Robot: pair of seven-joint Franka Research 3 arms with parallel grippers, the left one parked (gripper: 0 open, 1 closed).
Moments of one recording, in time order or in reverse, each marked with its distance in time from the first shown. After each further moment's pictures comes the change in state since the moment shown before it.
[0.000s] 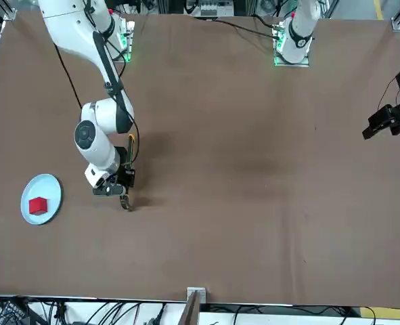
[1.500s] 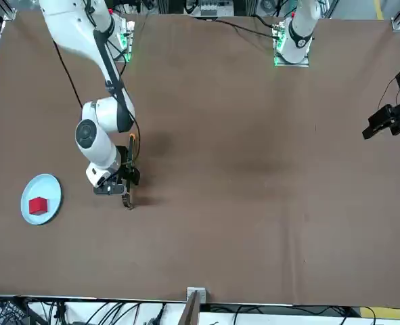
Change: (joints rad) arm 0.005 -0.053 -0.005 0.013 0.000 -0.074 0.015
